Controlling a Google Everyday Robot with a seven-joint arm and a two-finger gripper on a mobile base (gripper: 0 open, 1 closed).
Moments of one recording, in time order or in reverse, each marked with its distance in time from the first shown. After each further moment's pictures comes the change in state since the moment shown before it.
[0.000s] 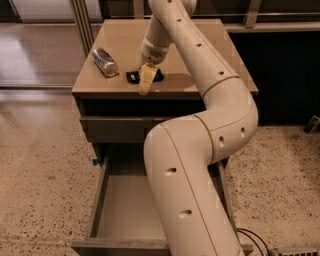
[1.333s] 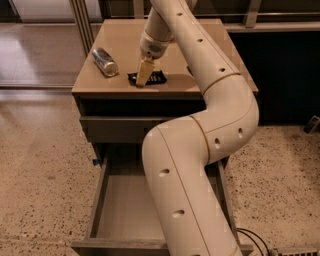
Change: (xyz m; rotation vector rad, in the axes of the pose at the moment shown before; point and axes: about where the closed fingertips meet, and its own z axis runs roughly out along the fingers) arm -0.010 -0.002 -0.012 0.021 -0.011 0.001
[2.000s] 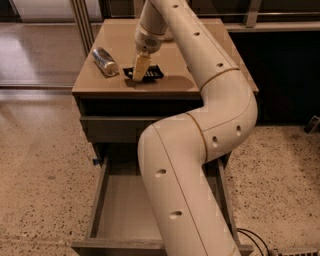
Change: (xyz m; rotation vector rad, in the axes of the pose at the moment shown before) arm -0.020 0.002 -0.019 0.021 -0.003 -0.077
